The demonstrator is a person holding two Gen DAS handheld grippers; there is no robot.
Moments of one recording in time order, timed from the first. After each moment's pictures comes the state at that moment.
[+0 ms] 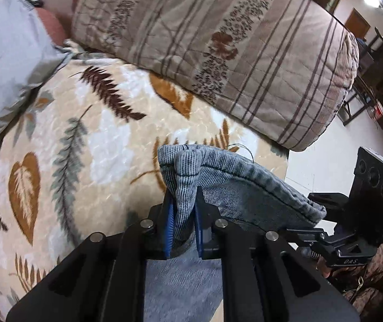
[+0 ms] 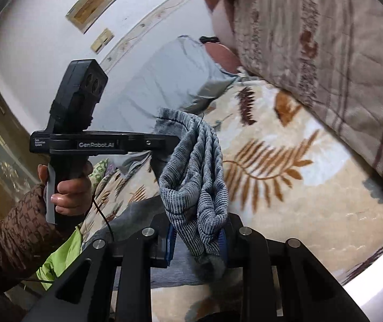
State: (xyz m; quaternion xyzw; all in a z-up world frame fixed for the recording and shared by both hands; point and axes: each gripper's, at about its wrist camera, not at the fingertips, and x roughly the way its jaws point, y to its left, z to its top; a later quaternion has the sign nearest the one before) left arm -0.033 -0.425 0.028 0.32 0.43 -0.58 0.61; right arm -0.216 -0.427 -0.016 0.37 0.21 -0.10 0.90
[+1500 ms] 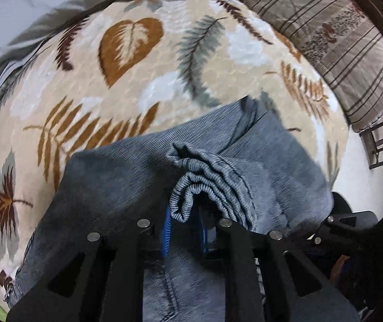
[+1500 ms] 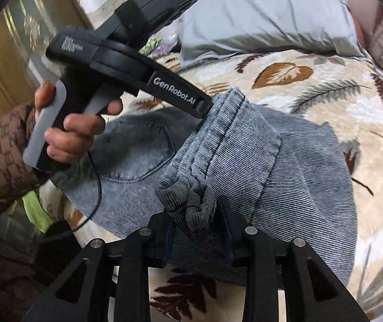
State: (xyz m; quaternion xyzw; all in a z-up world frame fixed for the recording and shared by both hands) left arm 0.070 -0.230 -0.058 0.25 0.54 -0.44 0.67; right arm -0.054 -0.229 -0.048 0.14 0.42 0.06 0.89
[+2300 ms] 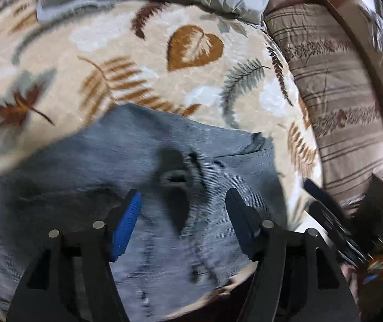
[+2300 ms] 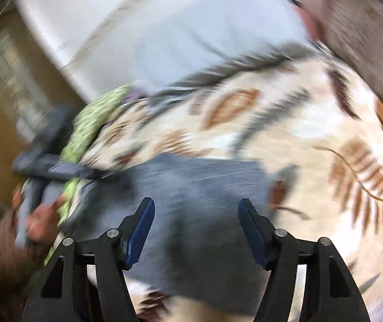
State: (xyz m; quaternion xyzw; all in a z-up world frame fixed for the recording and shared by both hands) left arm 0.090 -0.165 -0.042 0.02 0.63 -0.35 0.70; right arm -0.080 -0.345 -0.016 0.27 0.36 -0.01 0.89
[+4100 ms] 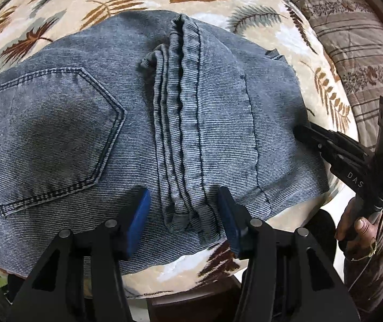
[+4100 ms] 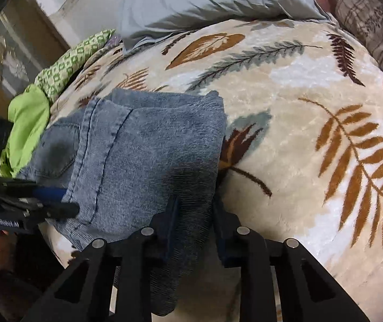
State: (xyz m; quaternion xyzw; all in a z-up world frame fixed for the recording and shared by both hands) left arm -0.013 -0.157 -0.083 0.09 0.63 -0.28 0.72; right arm -0.067 -0.357 -0.082 0.17 0.48 0.01 0.86
